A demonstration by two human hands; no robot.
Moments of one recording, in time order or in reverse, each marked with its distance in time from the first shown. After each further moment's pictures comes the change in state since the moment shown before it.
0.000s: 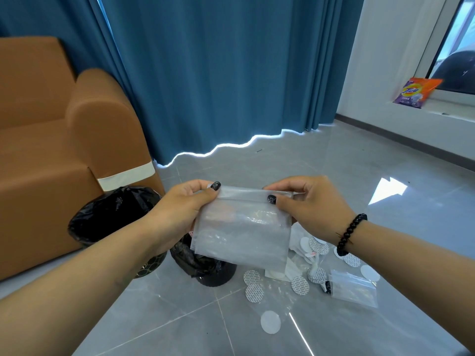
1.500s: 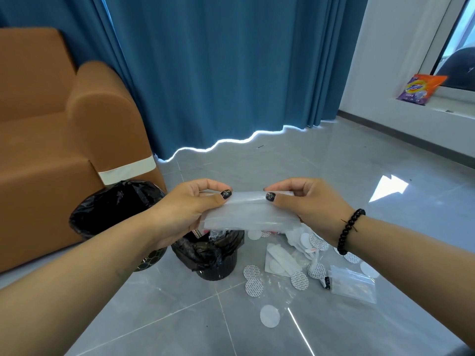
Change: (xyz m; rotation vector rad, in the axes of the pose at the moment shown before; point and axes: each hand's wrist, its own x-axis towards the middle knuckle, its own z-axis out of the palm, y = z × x) left_hand 0.003 -0.006 0.000 -0.017 -0.069 -0.062; right_hand 0.002 0.011 0.005 0.167 -0.050 0.219
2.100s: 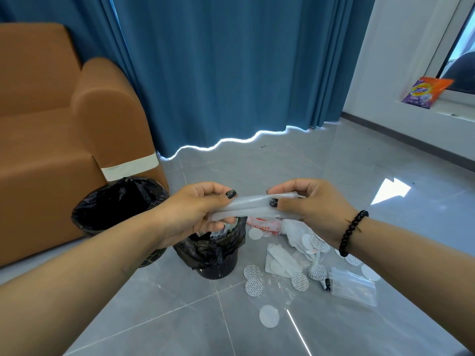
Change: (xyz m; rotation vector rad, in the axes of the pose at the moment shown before) left_hand 0.002 -0.005 -0.001 -0.070 -0.106 -0.060; right_hand 0.001 0.002 0.001 0.025 -0.006 -0.010
